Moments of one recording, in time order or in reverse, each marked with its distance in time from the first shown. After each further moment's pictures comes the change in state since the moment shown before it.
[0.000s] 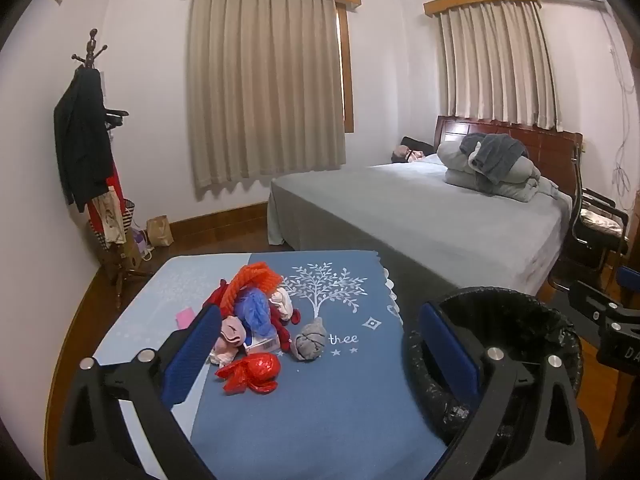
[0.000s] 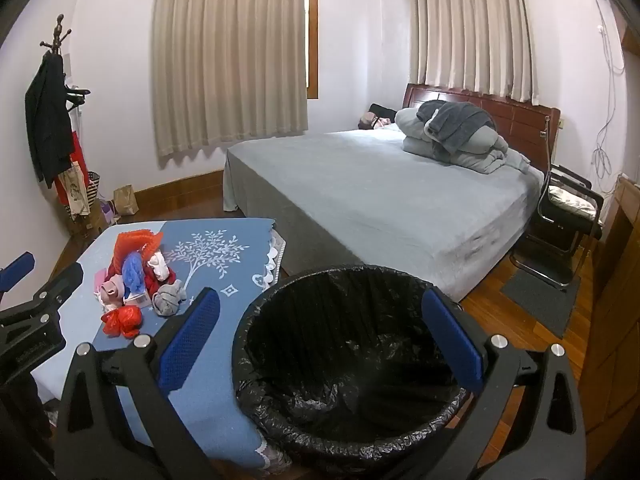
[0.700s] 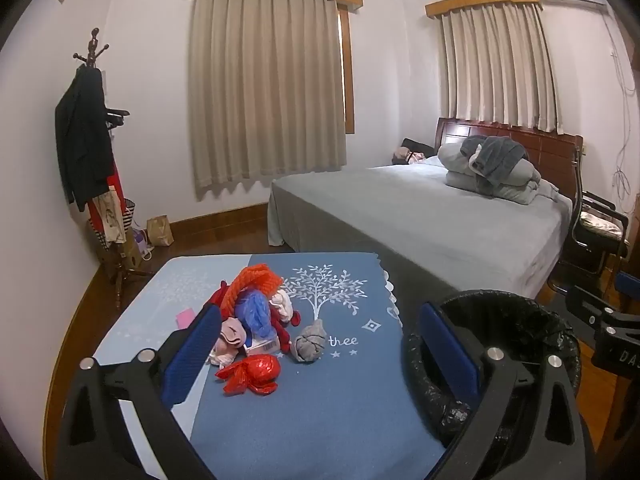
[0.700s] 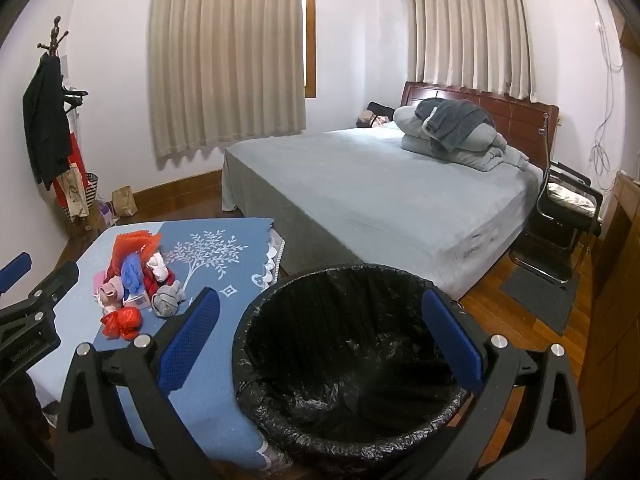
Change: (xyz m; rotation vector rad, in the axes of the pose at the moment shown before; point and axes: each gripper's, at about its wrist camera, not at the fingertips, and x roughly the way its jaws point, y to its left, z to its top) left arm 0.000 0.000 0.004 -0.001 -0.003 0.000; right arm 0.001 -0.001 0.000 0.007 0.004 0.004
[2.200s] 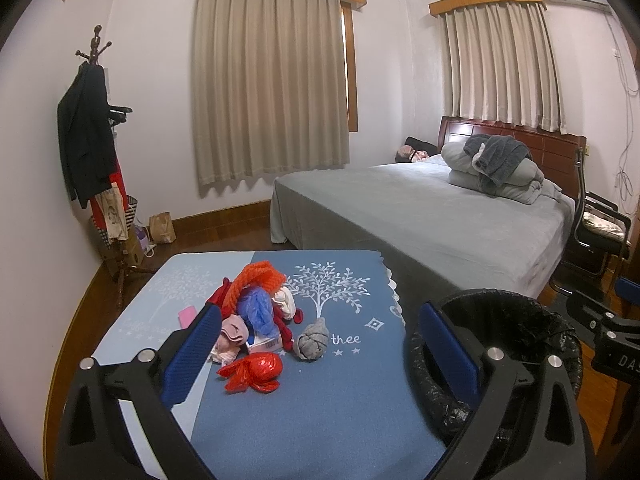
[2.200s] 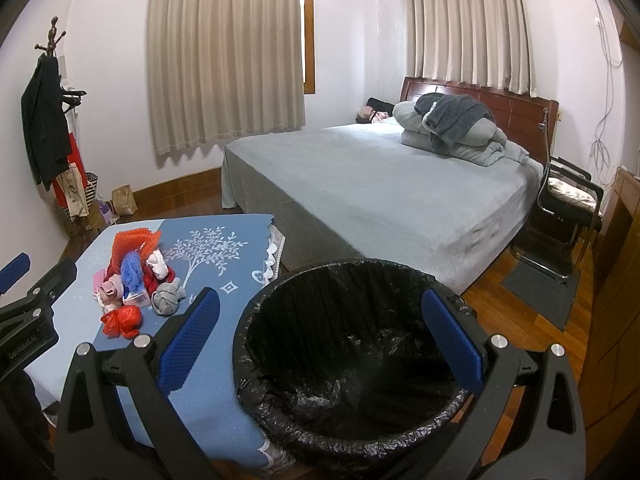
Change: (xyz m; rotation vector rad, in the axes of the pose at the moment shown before) left arm 0.001 0.000 0.000 -0.001 0.002 -0.002; right arm 0.003 0.001 -0.002 0.003 0.009 0.000
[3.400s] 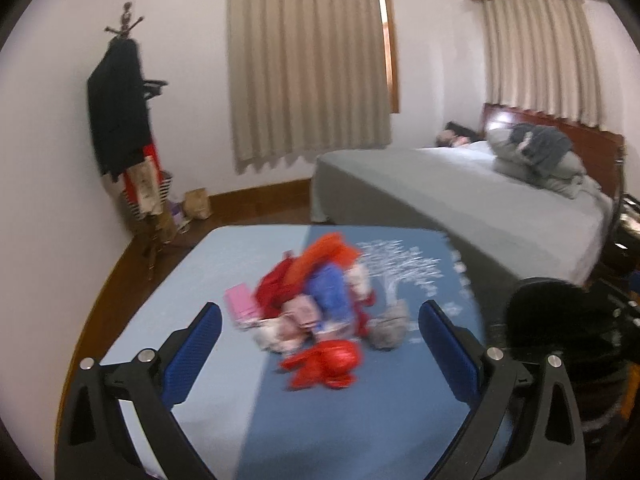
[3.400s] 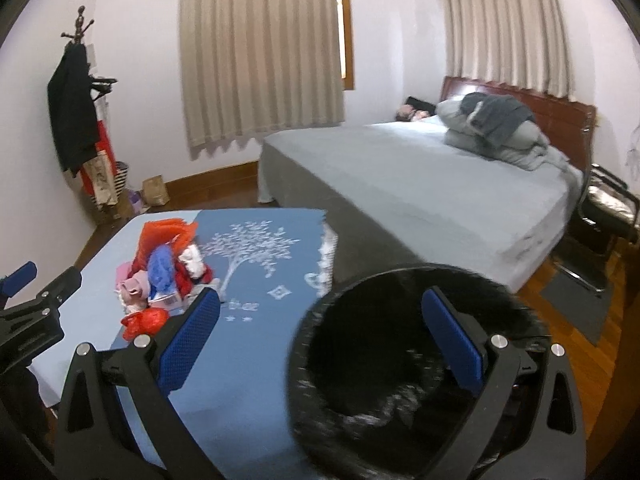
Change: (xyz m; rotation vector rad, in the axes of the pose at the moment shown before) left arm 0.048 0.082 -0.031 -0.048 0.077 0.153; right arm 0.069 0.075 -0.005 -0.045 0.026 0.147
